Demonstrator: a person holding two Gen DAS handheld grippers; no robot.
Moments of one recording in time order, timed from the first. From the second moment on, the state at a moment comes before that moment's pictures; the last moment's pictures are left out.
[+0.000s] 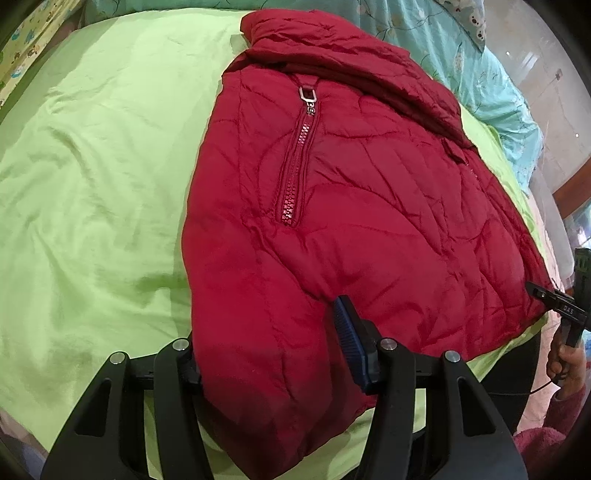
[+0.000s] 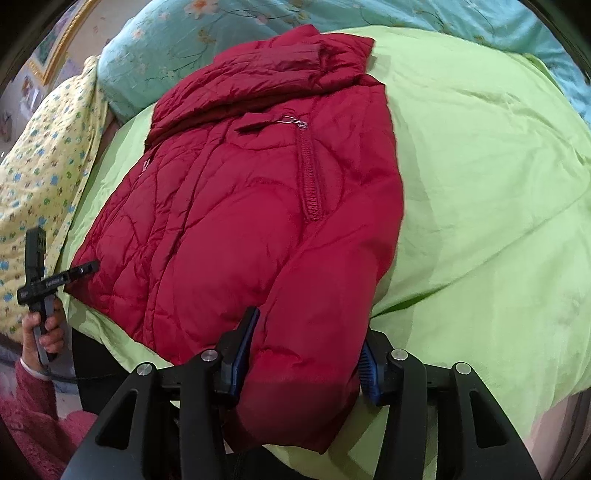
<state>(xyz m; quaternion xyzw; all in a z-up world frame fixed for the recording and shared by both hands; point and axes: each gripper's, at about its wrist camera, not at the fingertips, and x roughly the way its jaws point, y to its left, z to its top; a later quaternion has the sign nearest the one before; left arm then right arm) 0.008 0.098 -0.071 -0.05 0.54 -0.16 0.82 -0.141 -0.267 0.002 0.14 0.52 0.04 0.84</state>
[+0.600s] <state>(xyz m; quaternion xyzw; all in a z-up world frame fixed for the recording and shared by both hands) 0.007 0.064 -0.063 0.00 0.54 -0.08 0.84 -0.142 -0.272 0.002 0.13 0.50 0.12 0.85</state>
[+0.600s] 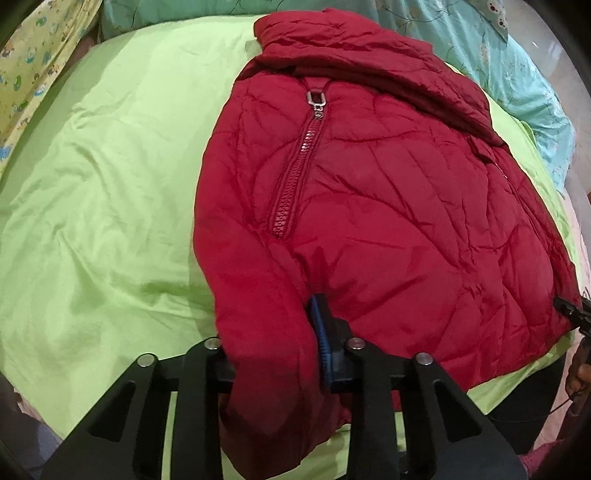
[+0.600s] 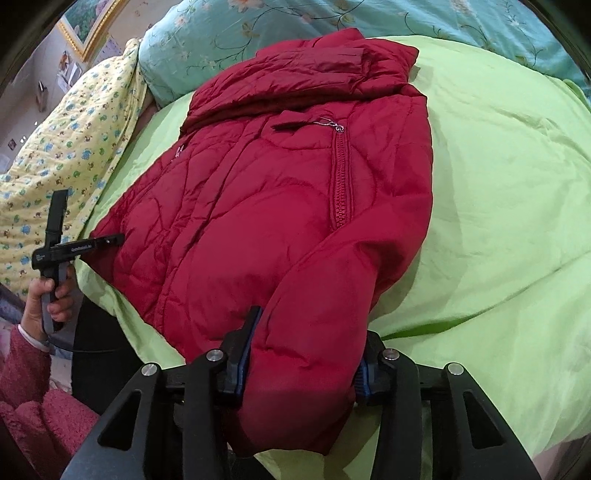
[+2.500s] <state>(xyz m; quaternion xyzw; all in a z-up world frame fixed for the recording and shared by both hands) 0.154 0.097 0.098 -0.17 0.36 -0.20 0.90 0.011 -0.349 0.125 0.30 0.27 0.05 0.91</state>
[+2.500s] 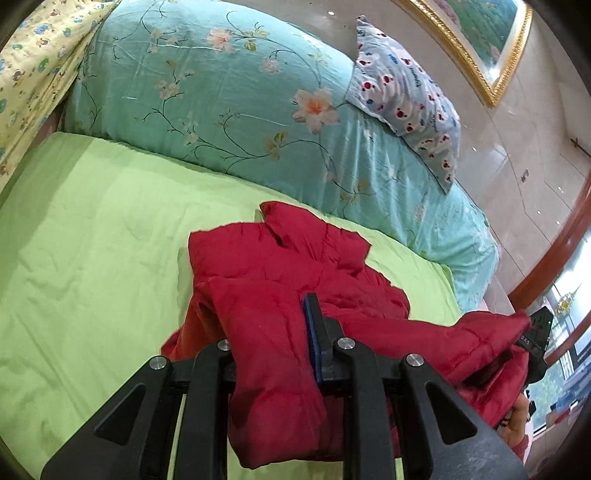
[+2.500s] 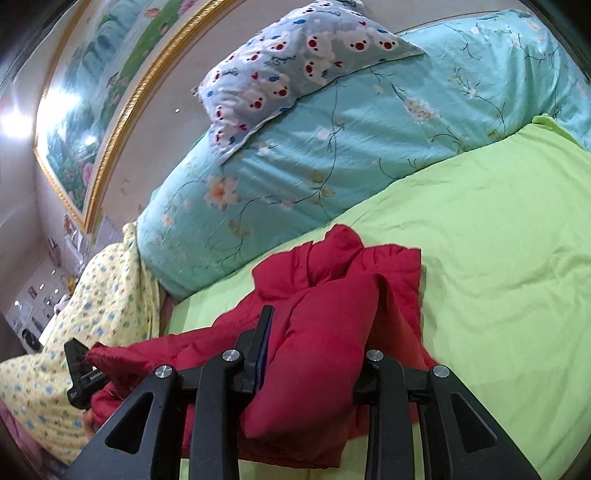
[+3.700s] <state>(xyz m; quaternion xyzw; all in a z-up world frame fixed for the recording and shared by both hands) 0.352 0.049 -0.004 -0.16 0.45 -0.10 0.87 0.183 -0.400 0.005 0.35 0.32 -0.09 0.87</state>
